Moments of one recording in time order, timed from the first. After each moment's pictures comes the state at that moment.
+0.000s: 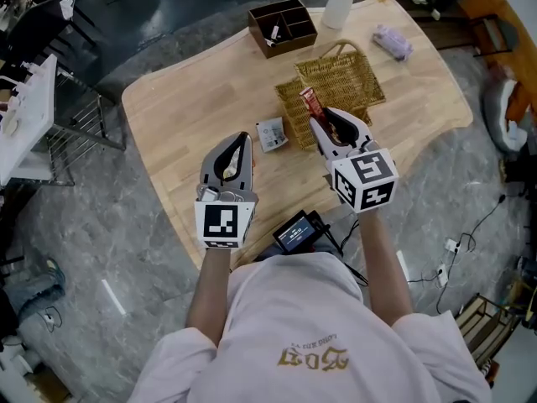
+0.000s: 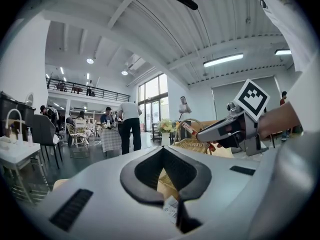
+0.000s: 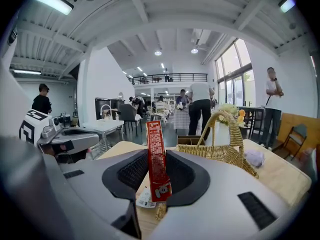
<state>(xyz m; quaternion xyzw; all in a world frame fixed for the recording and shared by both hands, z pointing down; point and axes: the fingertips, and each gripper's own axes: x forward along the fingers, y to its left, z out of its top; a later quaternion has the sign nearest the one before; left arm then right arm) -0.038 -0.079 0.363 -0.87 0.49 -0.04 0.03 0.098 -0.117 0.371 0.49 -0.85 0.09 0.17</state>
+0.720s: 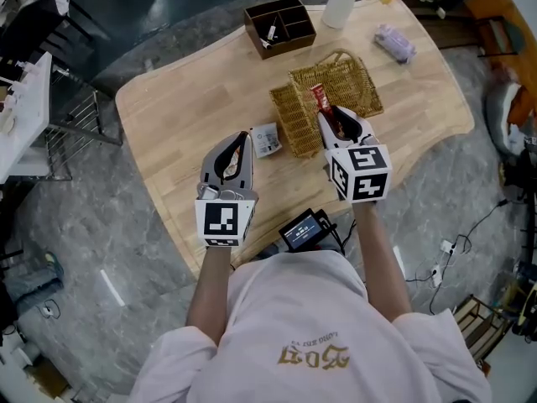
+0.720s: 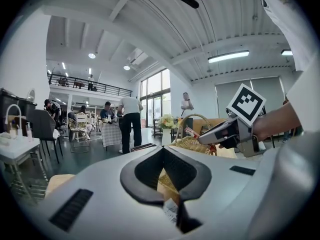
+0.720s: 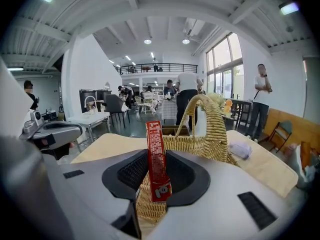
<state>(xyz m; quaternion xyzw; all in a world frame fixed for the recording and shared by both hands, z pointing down) -0.015 -0.112 0.374 -0.87 0.50 -0.06 0.01 0.146 -0.163 0.399 0.54 -0.81 0.13 0.22</state>
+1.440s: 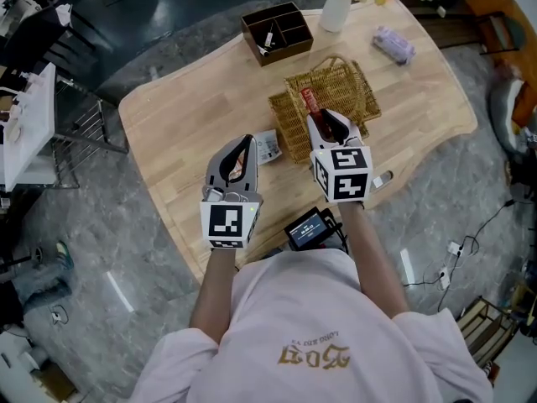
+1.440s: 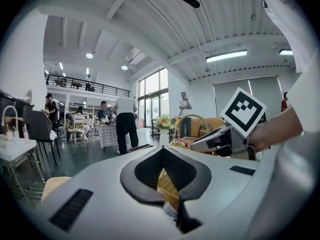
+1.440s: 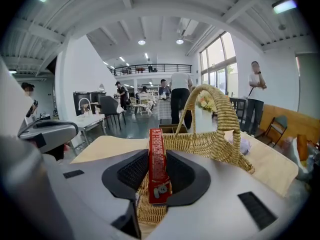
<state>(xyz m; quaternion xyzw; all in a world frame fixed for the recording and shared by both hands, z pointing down) 0.003 -0.122 0.373 -0.87 0.49 -0.06 0.01 0.140 -0.177 0.414 0.56 -0.79 0.14 0.20</state>
